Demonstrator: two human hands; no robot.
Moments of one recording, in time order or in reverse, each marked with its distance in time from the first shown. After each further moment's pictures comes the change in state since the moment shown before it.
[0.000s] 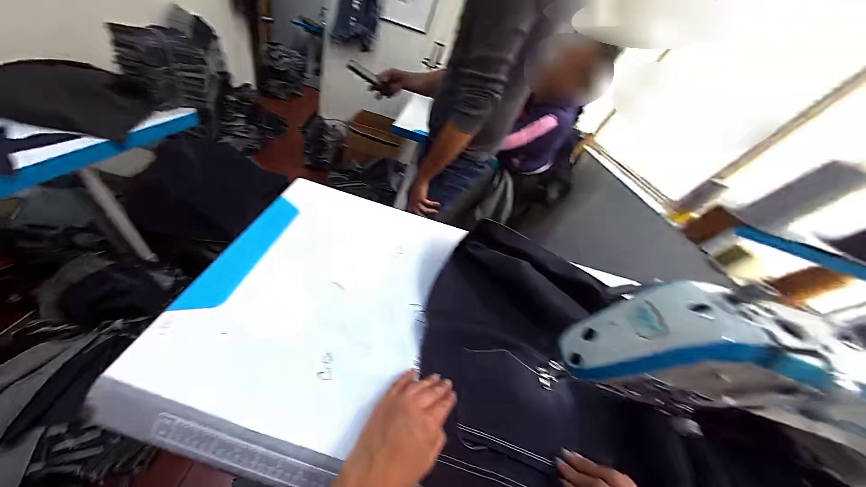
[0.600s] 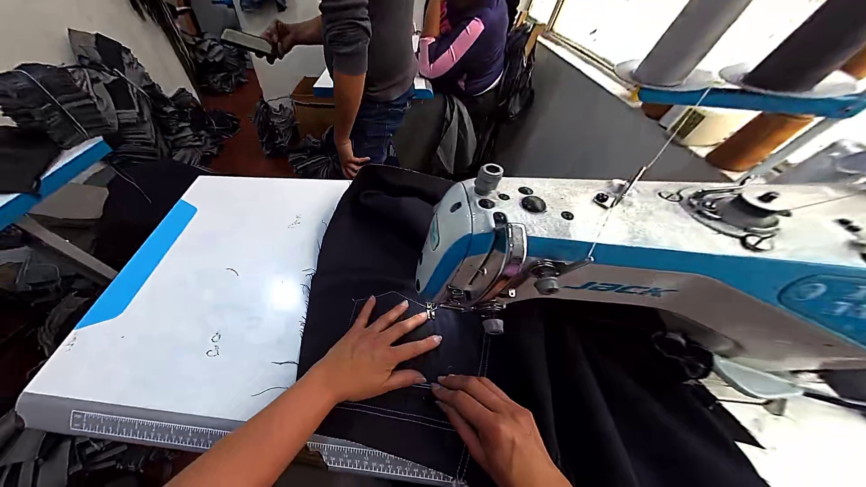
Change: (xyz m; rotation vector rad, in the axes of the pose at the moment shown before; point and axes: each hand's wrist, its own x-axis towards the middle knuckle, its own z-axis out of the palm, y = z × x) left_hand 0.087 0.042 0.057 0.251 -0.367 0.325; right_hand -0.004 0.026 0.015 0.124 0.206 -0.117
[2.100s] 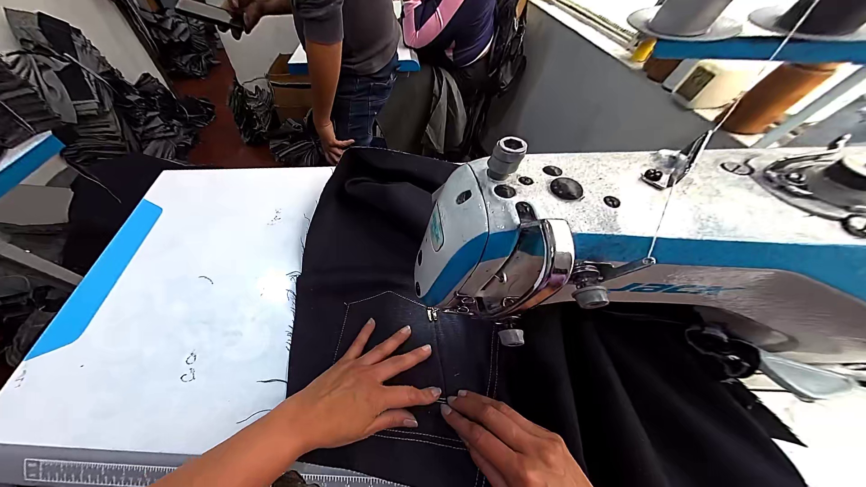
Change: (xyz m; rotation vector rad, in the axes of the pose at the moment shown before) left_hand -0.026 0.000 -0.010 -0.211 -0.055 0.160; right_hand -0.008 -0.004 -0.019 -0.006 -0.166 -0.064
